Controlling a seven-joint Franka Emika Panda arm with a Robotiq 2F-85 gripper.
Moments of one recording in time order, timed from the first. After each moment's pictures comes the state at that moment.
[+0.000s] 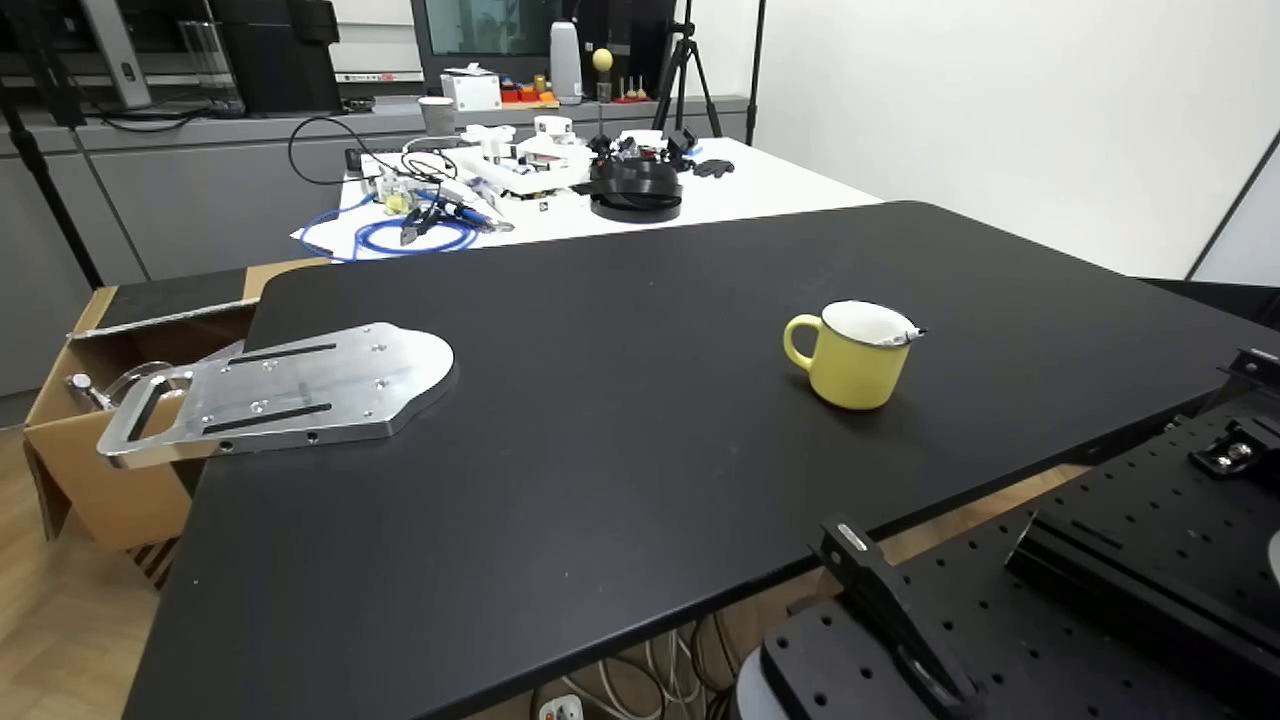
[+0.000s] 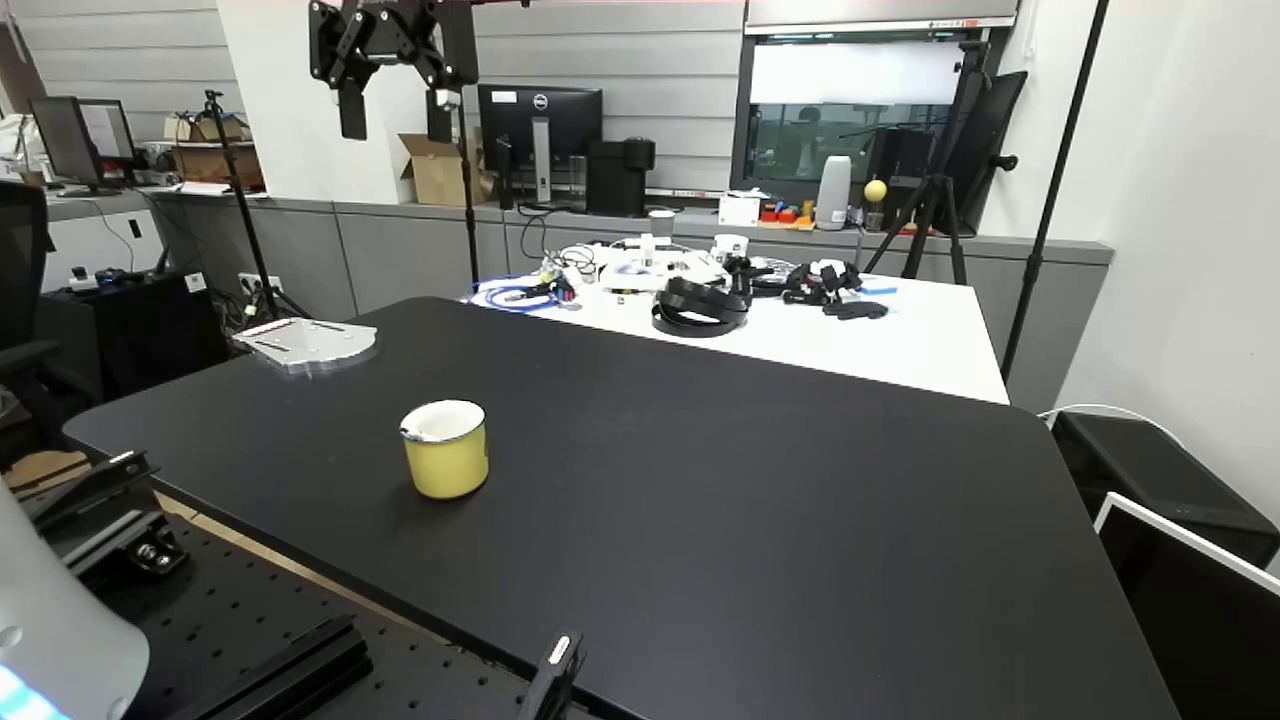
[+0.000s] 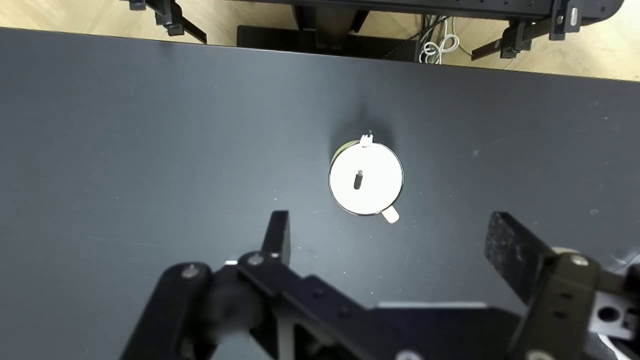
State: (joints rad) arm -0.01 -0.52 -0.03 -2.51 -0.02 1.86 -0.08
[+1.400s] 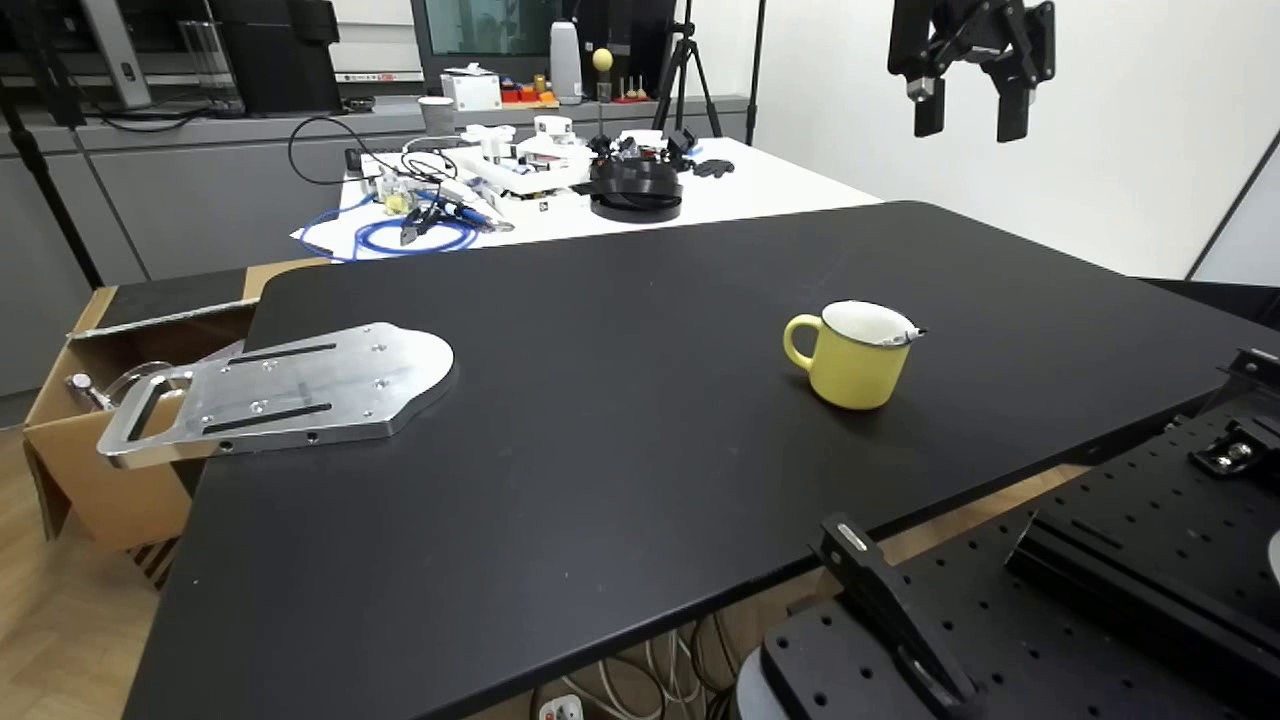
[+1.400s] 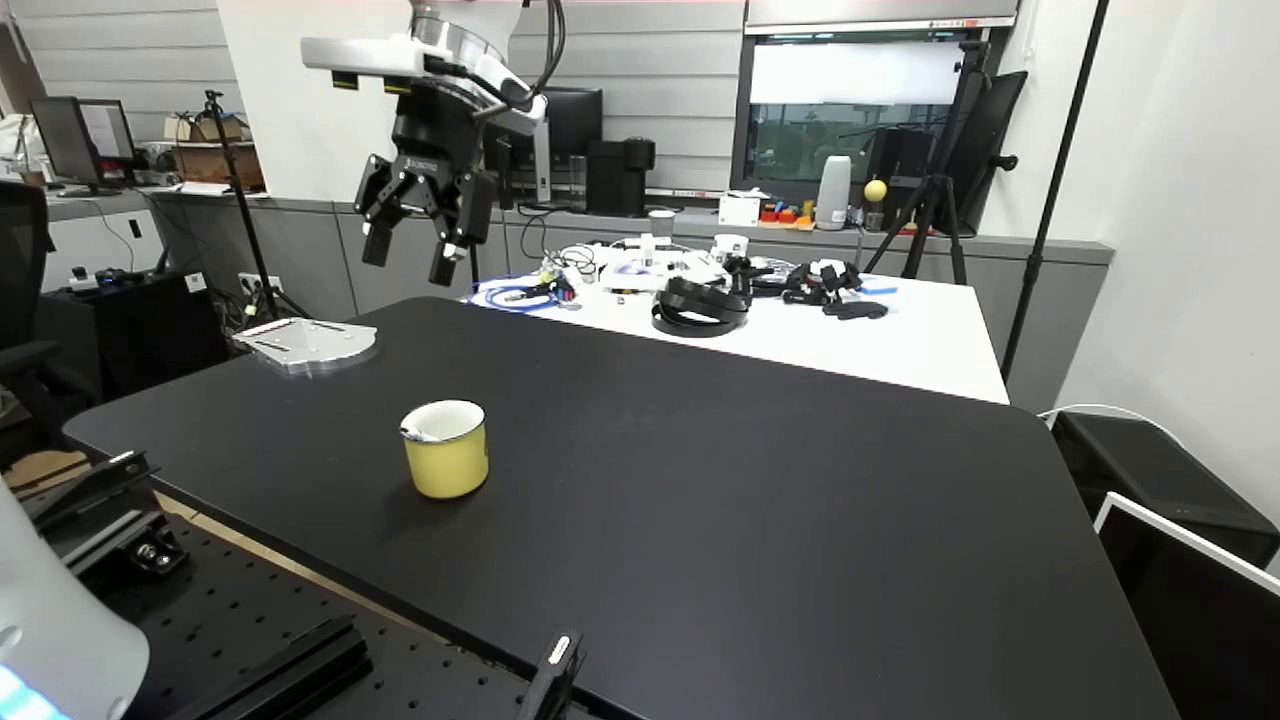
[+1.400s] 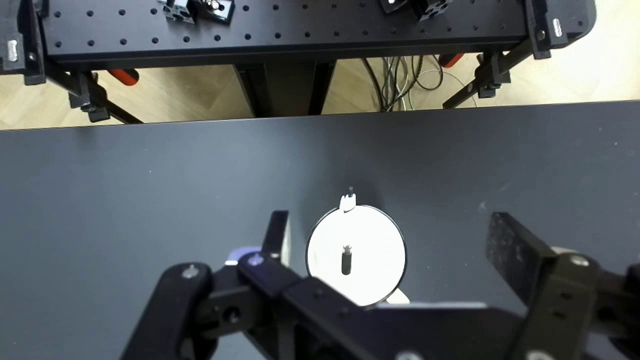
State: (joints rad) arm -0.02 -0.12 -0.03 -2.46 0.09 1.92 -0.02
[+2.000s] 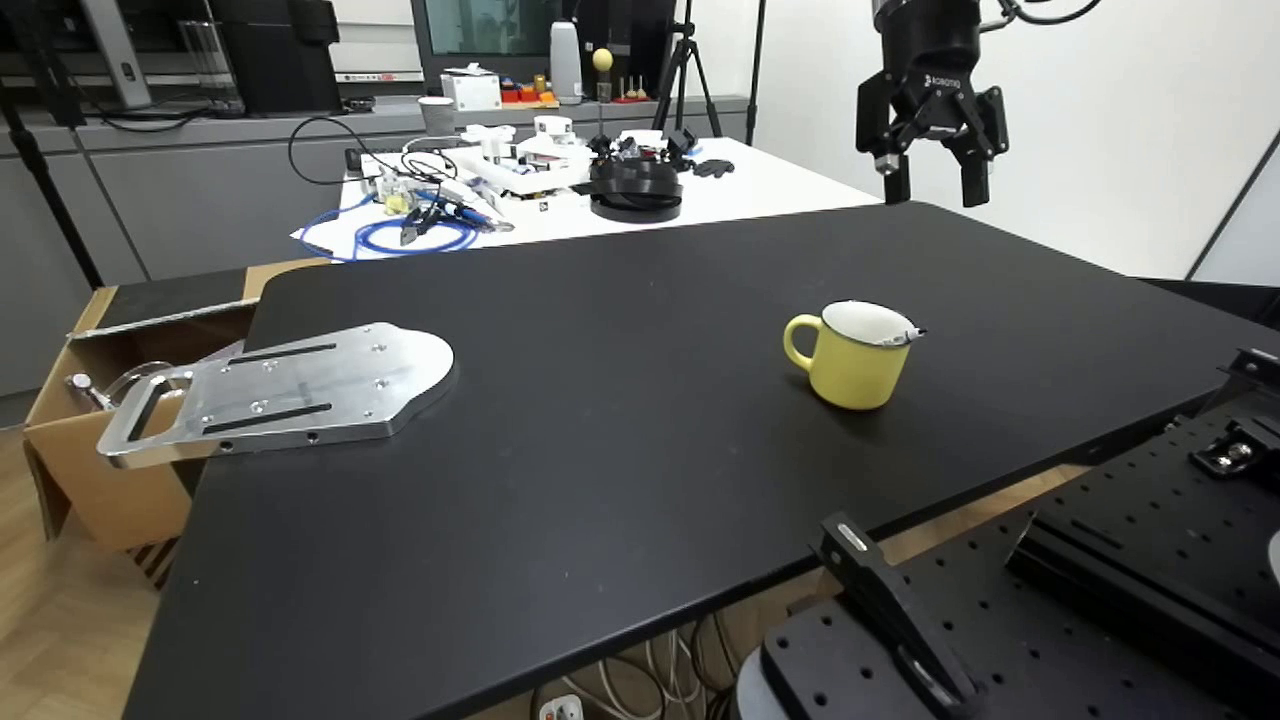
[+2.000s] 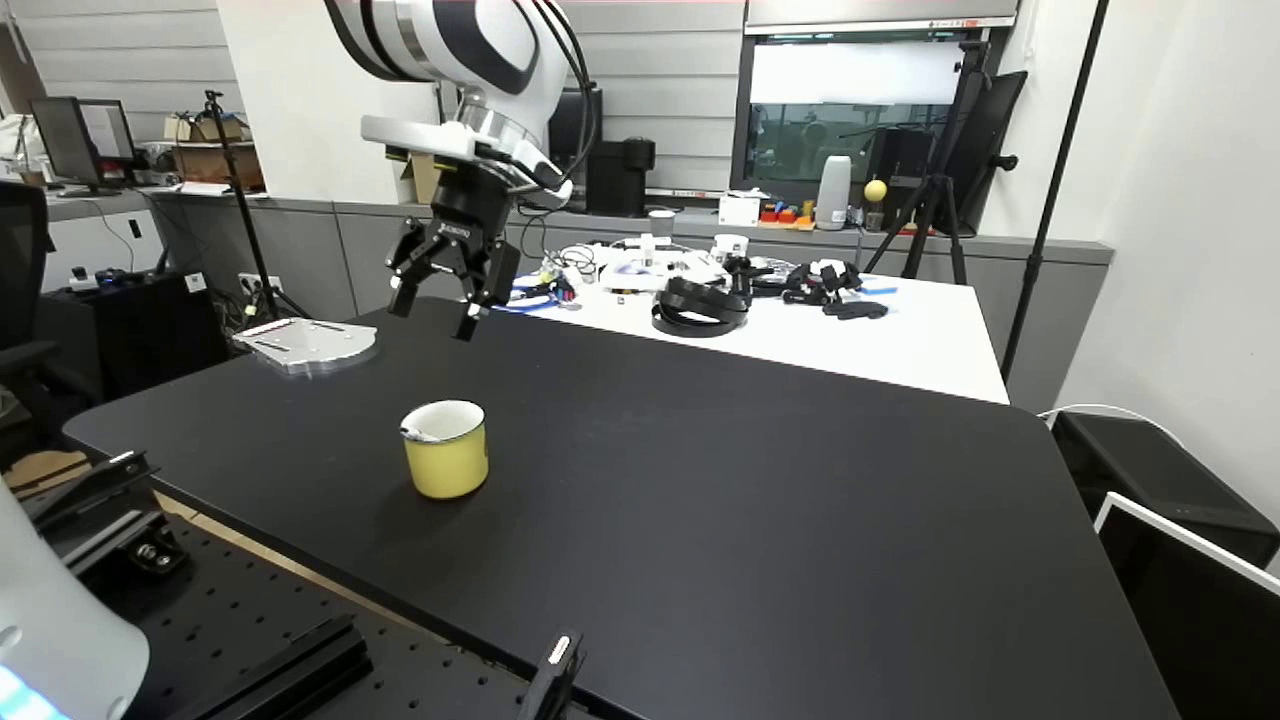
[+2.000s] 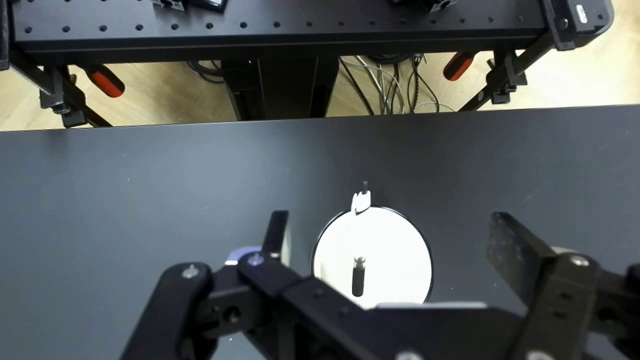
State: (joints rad) arm -0.04 0.12 -0.04 -2.35 0.11 1.93 -0.06
